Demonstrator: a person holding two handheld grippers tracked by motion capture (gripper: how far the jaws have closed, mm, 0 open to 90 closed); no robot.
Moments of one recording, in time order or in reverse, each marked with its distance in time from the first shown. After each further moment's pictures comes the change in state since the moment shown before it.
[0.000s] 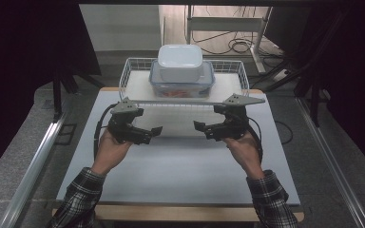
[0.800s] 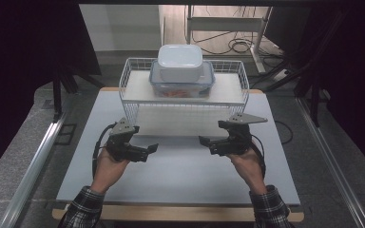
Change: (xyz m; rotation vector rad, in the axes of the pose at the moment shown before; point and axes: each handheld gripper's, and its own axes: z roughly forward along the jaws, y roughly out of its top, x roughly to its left) left arm -0.010 -0.055 0.004 0.025 0.038 -0.032; right arm -0.001 -0.050 -0.005 0.025 -0.028 0.029
